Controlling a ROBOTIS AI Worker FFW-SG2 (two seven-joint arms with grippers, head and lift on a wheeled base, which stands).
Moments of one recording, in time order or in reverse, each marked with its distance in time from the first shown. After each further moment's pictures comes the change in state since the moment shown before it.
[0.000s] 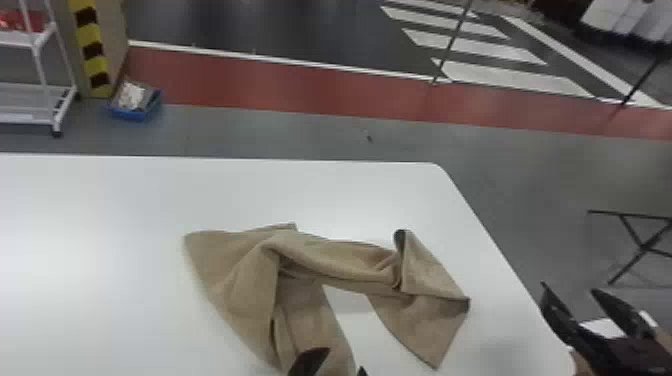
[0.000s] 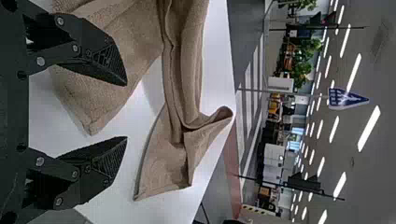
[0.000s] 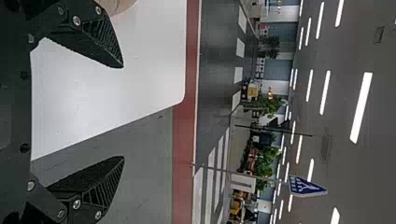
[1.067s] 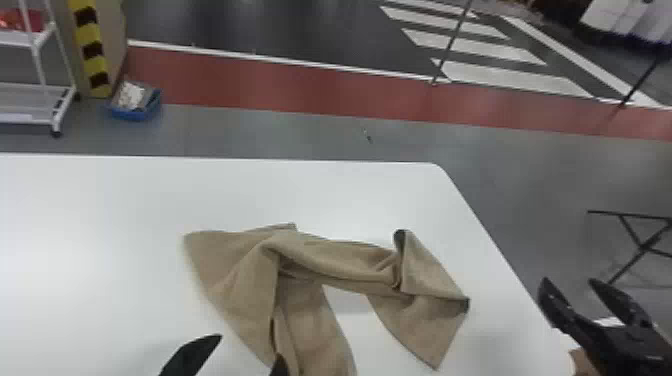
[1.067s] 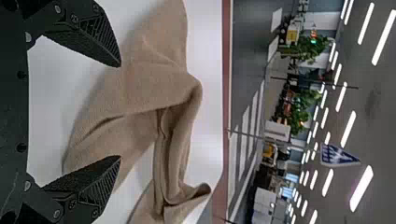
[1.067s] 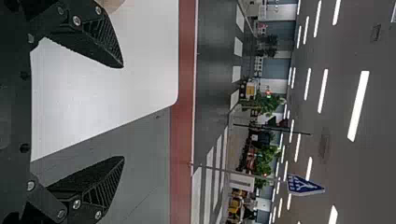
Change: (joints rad) left arm 0.250 0.142 0.305 -0.300 0.095 0.005 -0.056; right arm -0.005 0.000 0.016 -0.060 -0.005 0.059 -0.030
